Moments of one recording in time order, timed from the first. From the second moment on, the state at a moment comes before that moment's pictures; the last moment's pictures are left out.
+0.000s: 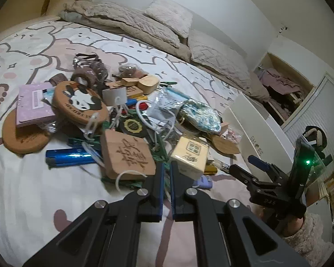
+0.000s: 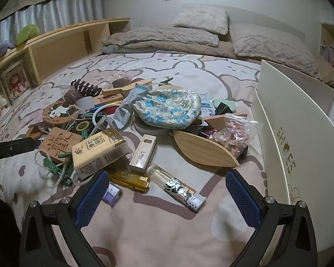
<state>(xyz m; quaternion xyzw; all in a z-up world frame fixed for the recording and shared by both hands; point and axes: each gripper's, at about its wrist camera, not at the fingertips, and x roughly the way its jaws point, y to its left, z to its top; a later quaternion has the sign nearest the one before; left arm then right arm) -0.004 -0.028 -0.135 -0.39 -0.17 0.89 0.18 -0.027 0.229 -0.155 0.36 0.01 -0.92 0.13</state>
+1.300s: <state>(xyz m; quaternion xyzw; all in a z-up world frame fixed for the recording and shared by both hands) -0.008 -0.065 -0.150 -0.41 -0.25 0.87 0.13 -0.027 0.232 -0.158 0.37 0.00 -0.92 0.13</state>
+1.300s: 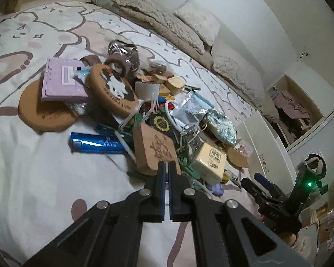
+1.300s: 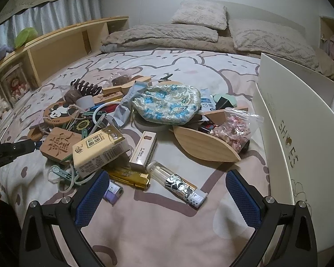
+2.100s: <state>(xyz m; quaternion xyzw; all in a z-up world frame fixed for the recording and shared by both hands) -0.009 -0.005 -0.181 -0.47 -0.03 0.88 0.09 -0.027 0.240 -0.159 0.37 0.01 -0.92 0.11</state>
